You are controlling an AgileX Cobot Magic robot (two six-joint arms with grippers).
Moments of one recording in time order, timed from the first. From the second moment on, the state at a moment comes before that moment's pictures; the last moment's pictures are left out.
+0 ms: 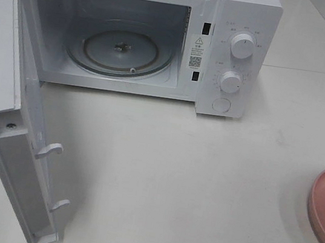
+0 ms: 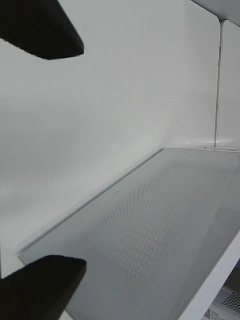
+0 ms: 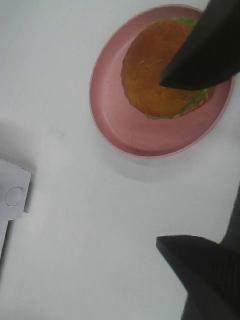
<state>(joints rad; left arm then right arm) 0.03 0.00 -0.52 -0.16 1.08 0.05 0.34 0.24 -0.52 -0.14 0.99 0.16</state>
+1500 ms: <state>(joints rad) 0.03 0.00 -0.52 -0.16 1.08 0.05 0.03 0.00 -0.50 -0.04 1.00 0.08</state>
